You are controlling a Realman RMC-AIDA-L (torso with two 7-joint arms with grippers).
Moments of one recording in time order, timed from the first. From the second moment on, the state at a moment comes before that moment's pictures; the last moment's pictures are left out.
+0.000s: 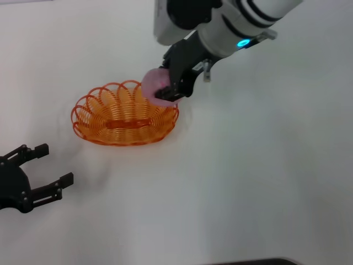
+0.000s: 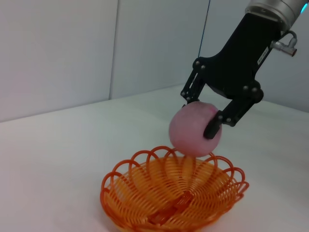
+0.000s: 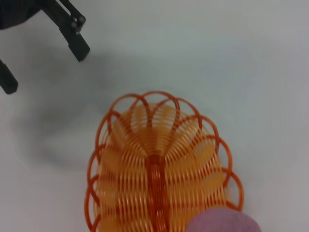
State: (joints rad) left arm -0.20 -2.16 0.42 0.75 2.14 1.68 -1.04; right arm 0.87 2.11 -1.54 -1.04 -2.40 -1.26 2.05
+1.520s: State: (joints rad) left arm -0.20 -2.16 0.42 0.75 2.14 1.68 -1.04; right arm 0.88 2.10 -1.67 -0.96 -2.26 -1.15 2.01
